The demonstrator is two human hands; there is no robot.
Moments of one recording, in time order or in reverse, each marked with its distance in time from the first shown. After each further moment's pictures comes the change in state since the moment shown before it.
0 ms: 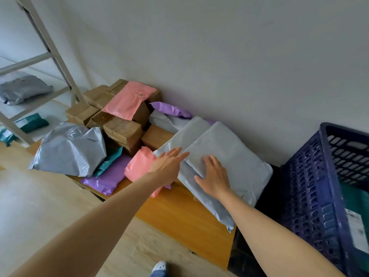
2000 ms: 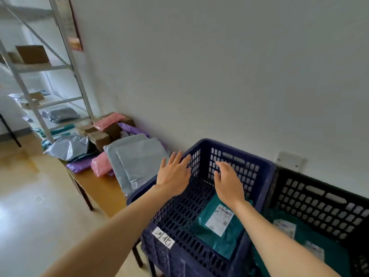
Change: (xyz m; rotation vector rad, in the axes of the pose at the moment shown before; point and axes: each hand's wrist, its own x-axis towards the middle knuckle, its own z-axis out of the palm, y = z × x) left_hand -0.047 0.558 -0.001 0.063 0.355 -0.308; right_hand -0.228 0.405 -0.278 0.293 0.278 -0.290
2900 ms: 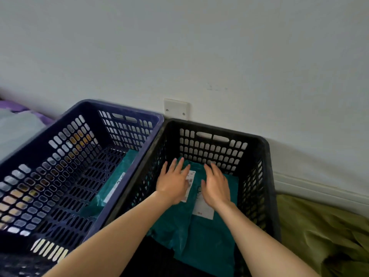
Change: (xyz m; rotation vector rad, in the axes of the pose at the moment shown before) left_hand 0.030 0.307 0.216 0.166 -0.387 0.376; right_hand -0.116 0.306 -0.091 -0.246 -0.145 0.458
